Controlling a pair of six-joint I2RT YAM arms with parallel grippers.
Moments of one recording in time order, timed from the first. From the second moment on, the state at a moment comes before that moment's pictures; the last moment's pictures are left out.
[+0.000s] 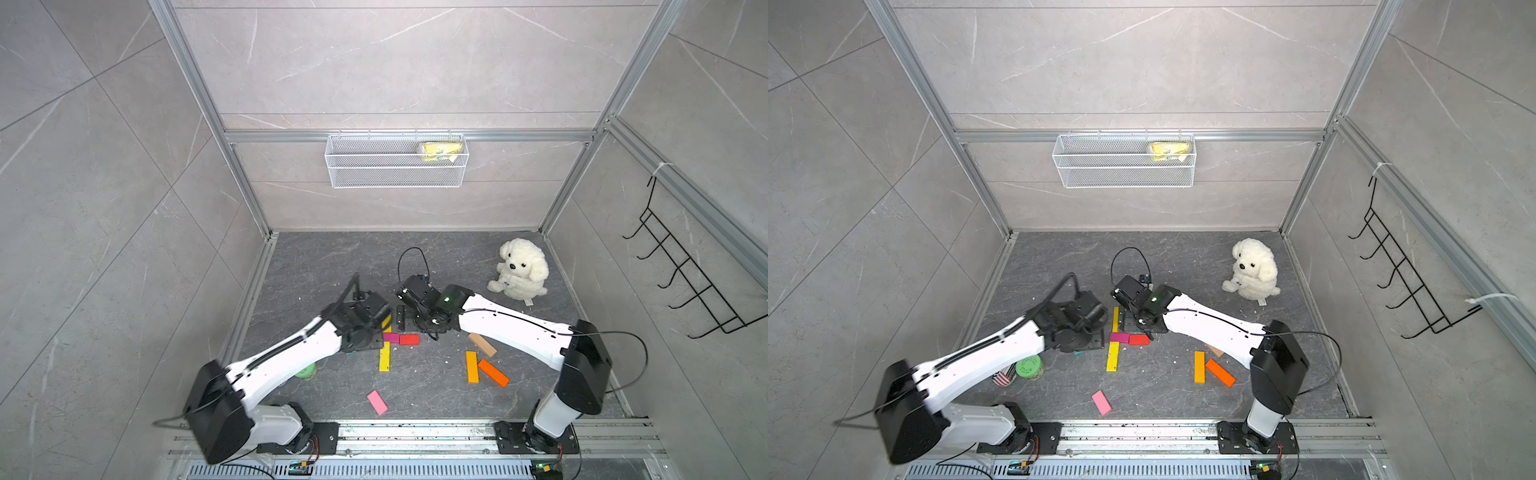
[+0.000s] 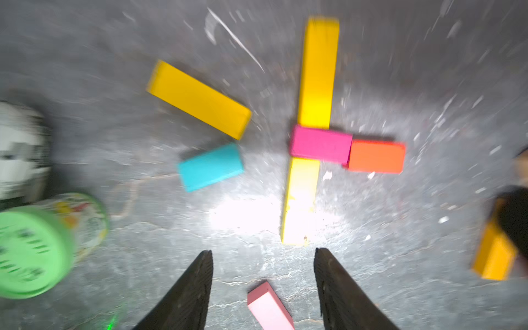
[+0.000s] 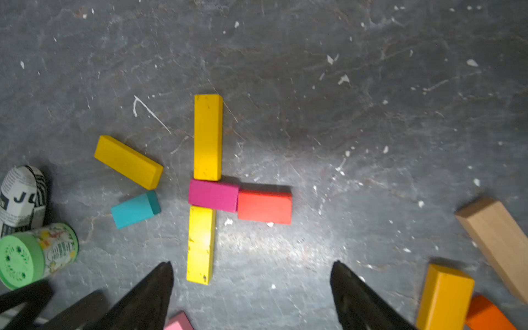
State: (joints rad) left arm -0.76 1.21 1.04 -1.02 -0.23 -0.88; right arm 0.93 1.76 1.47 -0.87 0.18 0.86
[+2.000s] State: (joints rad) left arm -0.35 1.10 0.89 -0.99 -0.06 -0.73; right arm 0.96 2.48 2.21 -1.20 0.22 0.85
